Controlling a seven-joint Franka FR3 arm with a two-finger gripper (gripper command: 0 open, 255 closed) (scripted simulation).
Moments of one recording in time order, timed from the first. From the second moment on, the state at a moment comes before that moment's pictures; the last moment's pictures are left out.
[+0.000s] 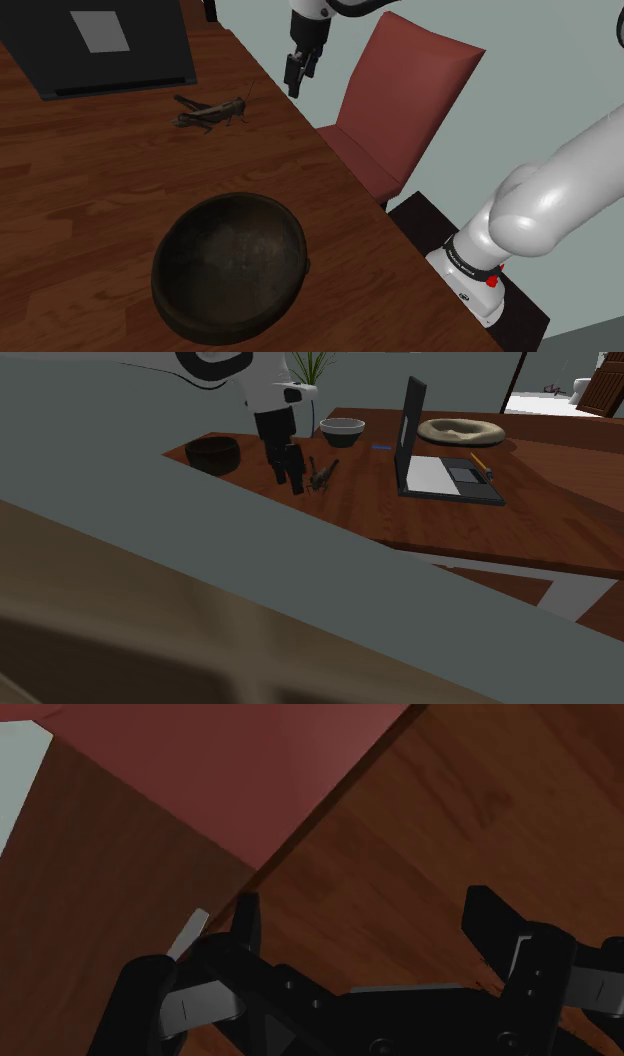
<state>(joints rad) 0.15 -0.16 0.30 -1.91 -0.09 1.88 -0.06</state>
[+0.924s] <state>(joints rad) 0.28 0.22 0.41 -1.53 -0.27 1.86 -0.07</state>
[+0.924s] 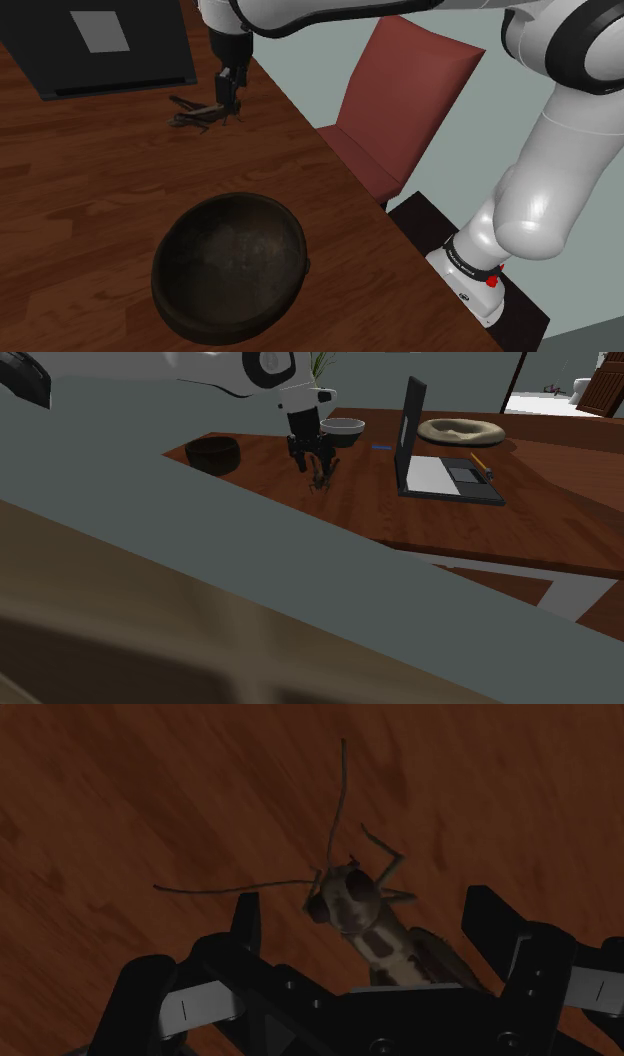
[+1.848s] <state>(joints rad) 0.27 0.23 0.41 -1.57 -0.29 1.92 -0.07</state>
